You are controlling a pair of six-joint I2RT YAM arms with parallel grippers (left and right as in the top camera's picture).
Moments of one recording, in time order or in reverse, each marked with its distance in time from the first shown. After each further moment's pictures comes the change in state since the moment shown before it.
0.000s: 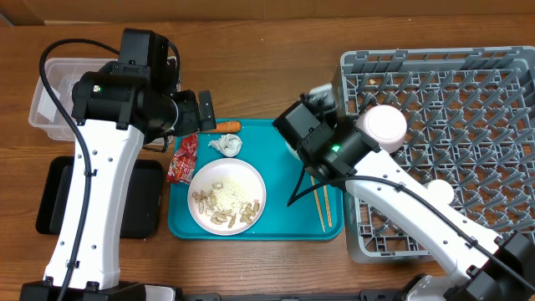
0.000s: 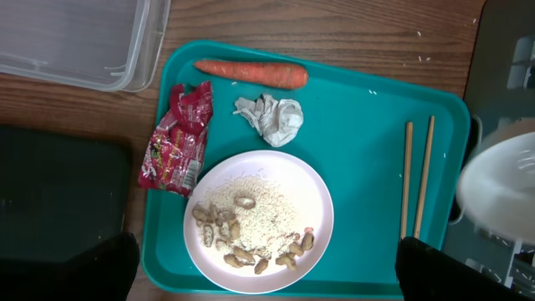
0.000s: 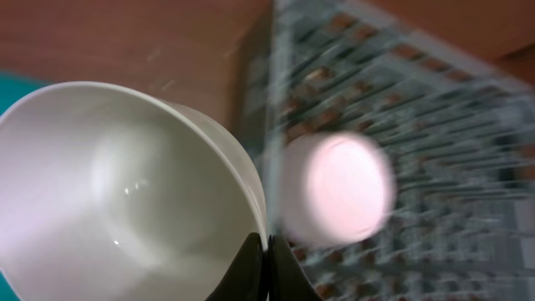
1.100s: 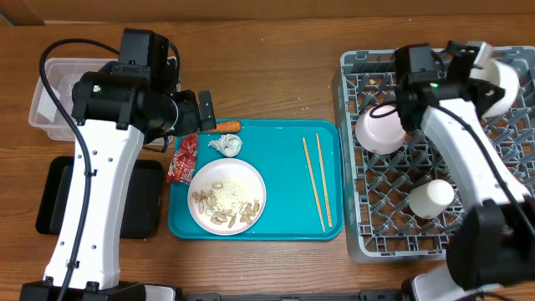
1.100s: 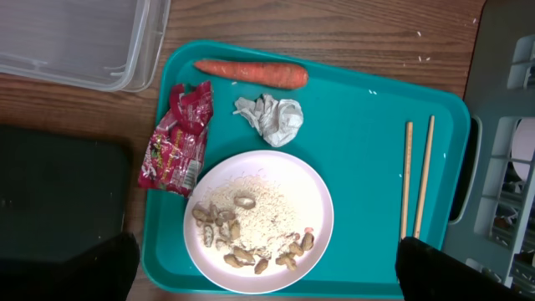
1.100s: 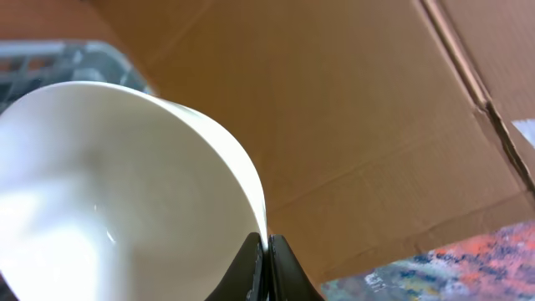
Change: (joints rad) left arm 0.000 0.000 0.000 0.000 0.000 0.000; right arm -0.628 0.146 0.006 0.121 0.646 -0.039
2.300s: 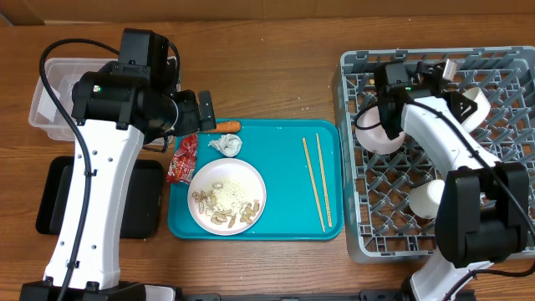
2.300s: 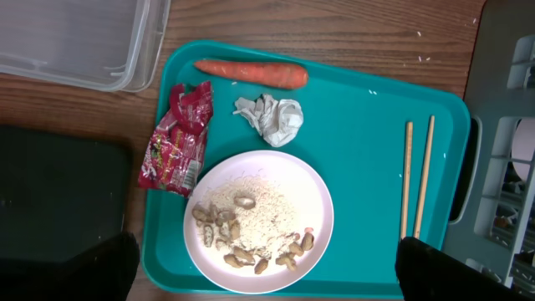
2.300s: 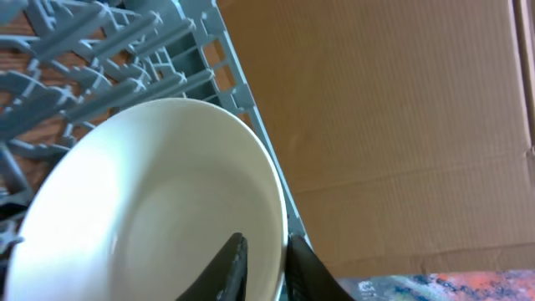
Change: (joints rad) left arm 0.000 0.000 0.000 0.000 0.000 0.000; right arm 0.039 0.128 -0.061 0.007 -0.068 -0.060
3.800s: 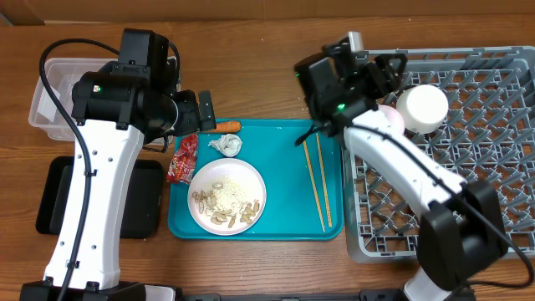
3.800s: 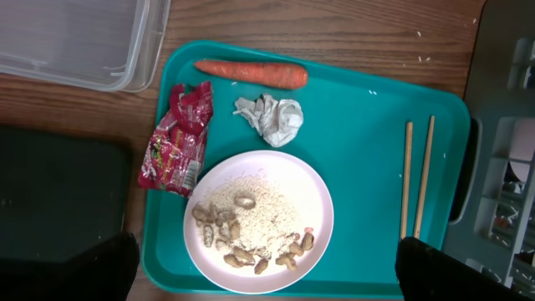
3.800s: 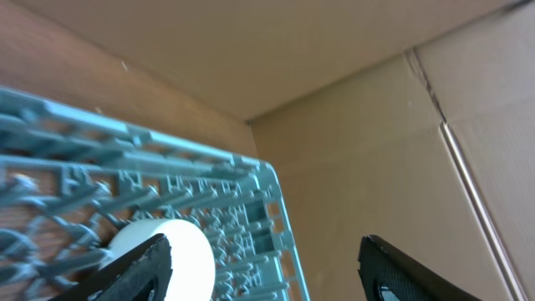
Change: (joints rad) left arm 0.000 0.000 0.000 0.000 0.000 0.000; right arm 0.382 -0.060 0.087 0.389 -0.010 -0.494
